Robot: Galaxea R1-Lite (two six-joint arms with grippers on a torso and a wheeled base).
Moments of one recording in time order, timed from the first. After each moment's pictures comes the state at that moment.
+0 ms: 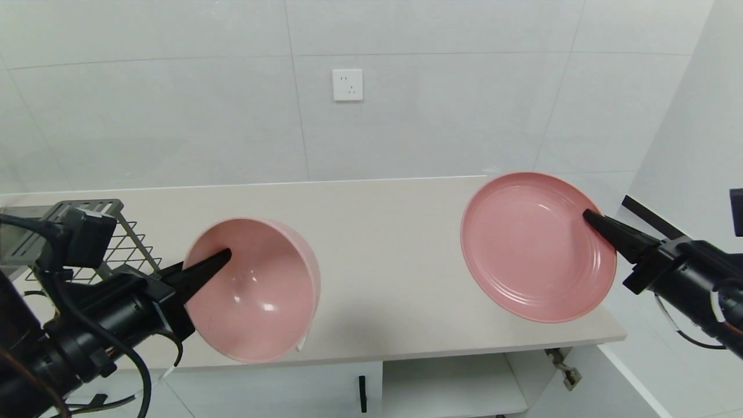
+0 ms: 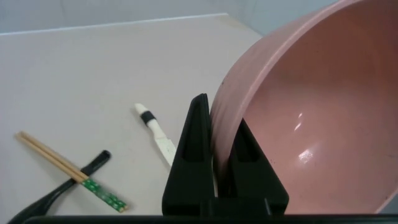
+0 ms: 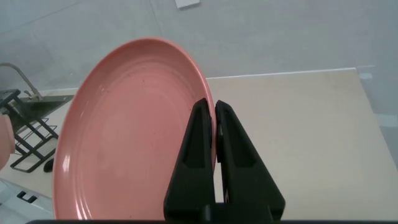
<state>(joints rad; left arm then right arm) -0.32 1.35 -0.17 -1.13 -0.23 -0.14 0.19 1.58 -0.14 -1.57 0.28 0.30</state>
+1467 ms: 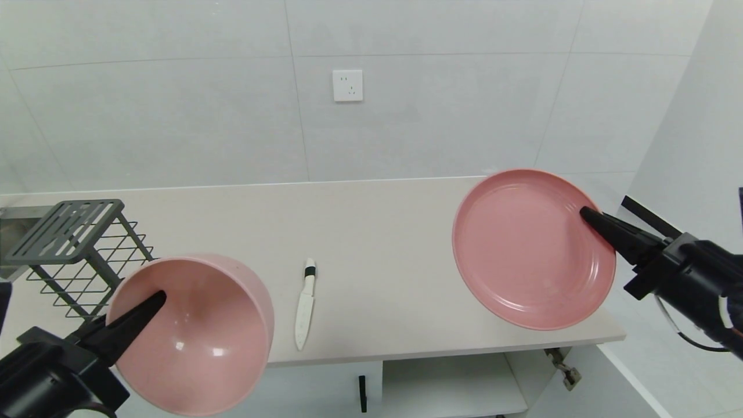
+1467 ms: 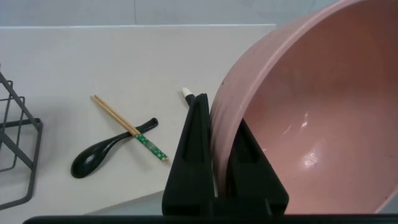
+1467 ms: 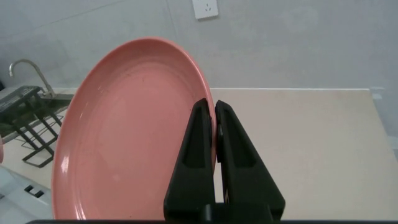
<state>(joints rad) -0.37 1.04 0.00 -0.99 0.02 -0.14 0.25 1.55 -0.13 -1.57 0.27 0.27</state>
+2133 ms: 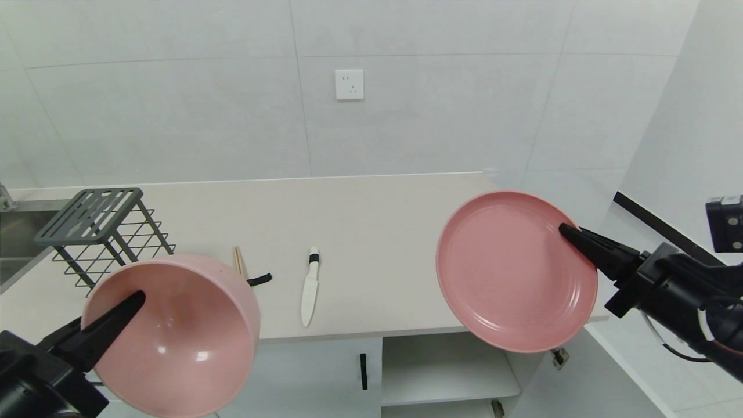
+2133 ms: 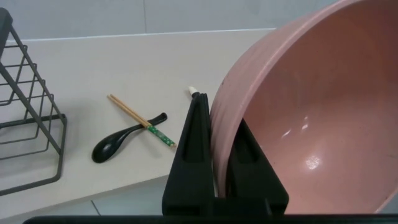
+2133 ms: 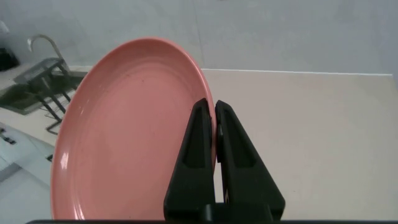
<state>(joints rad) -0.34 0.97 0.00 -0.97 0.03 -0.09 0.30 1.59 -0.11 -1.57 0.27 0.18</state>
